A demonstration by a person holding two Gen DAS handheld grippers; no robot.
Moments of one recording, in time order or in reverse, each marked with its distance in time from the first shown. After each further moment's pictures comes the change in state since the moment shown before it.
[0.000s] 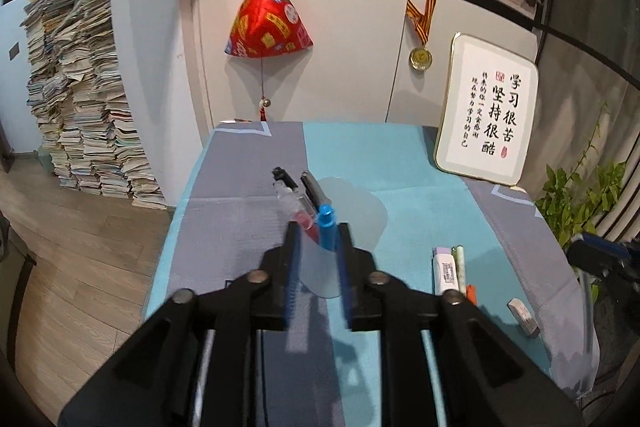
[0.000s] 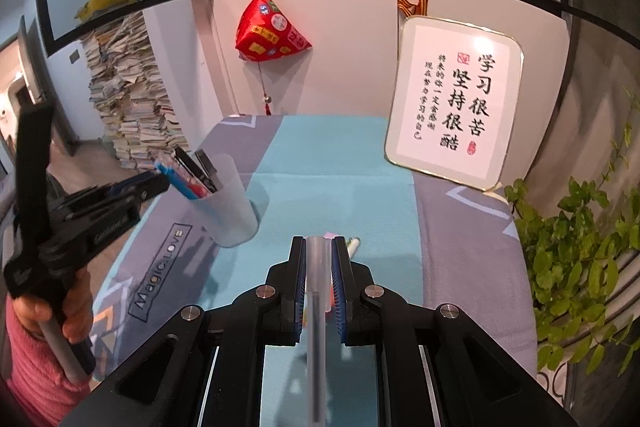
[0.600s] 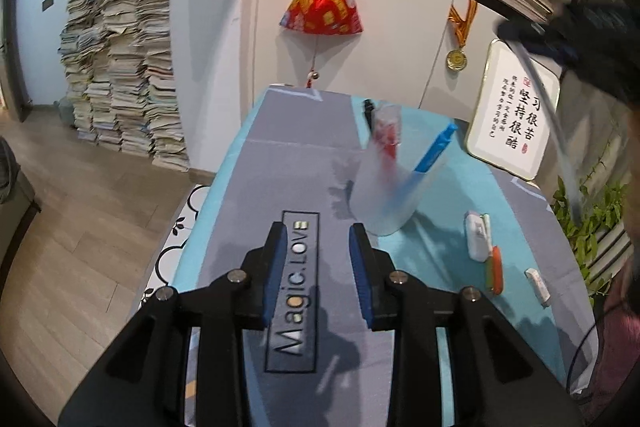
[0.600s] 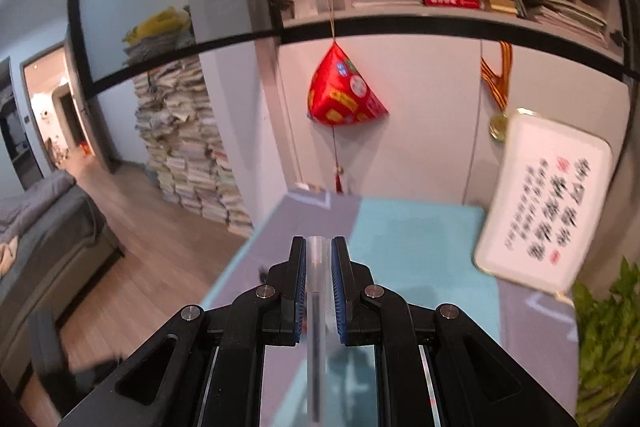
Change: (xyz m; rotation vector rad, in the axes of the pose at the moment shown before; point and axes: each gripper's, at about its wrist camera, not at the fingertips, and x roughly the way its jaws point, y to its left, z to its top) left arm -0.024 0.050 -0.053 -0.140 0.029 0.047; right arm 0.034 0.084 0.099 -0.068 -0.165 0.155
